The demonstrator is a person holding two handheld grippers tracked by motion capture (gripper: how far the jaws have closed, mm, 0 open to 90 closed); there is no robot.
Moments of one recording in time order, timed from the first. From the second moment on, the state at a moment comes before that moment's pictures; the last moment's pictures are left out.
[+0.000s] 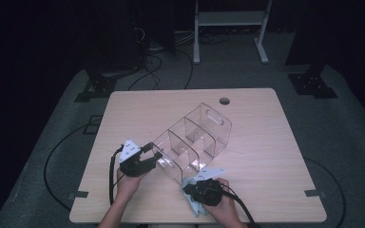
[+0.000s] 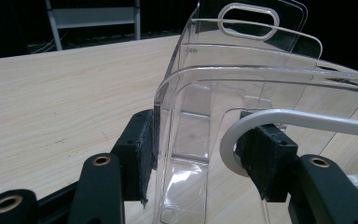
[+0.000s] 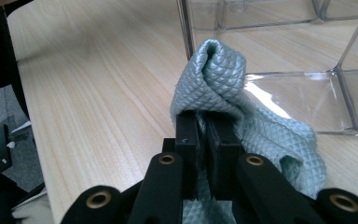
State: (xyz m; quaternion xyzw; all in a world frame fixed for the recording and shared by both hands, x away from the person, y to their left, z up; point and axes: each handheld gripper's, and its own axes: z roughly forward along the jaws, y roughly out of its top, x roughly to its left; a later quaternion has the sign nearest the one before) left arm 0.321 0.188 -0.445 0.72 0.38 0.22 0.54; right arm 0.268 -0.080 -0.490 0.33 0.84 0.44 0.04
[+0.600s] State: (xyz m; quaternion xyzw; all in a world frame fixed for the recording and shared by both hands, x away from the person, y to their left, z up) left arm 0.322 0.189 -0.445 0.72 0.38 0.22 0.54; right arm 0.263 -0.081 -0.478 0.33 0.83 0.45 0.05
